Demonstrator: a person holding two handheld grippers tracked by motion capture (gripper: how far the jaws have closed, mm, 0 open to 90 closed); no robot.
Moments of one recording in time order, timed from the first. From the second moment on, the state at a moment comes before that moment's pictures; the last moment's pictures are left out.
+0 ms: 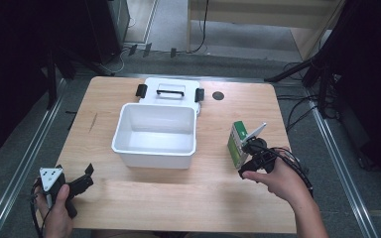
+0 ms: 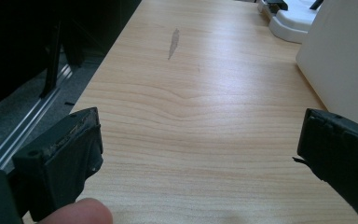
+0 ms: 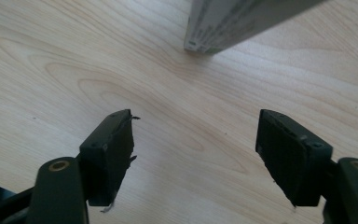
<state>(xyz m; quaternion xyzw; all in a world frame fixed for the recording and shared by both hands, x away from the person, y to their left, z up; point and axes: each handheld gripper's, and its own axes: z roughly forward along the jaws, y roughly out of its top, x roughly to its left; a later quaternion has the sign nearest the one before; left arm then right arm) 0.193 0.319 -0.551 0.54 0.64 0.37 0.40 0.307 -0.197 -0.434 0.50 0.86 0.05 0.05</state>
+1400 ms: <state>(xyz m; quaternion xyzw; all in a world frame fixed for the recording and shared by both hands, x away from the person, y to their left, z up) 0.193 0.317 -0.551 0.55 0.64 0.38 0.39 0.378 -0.175 -0.403 0.54 0.84 0.05 0.05</state>
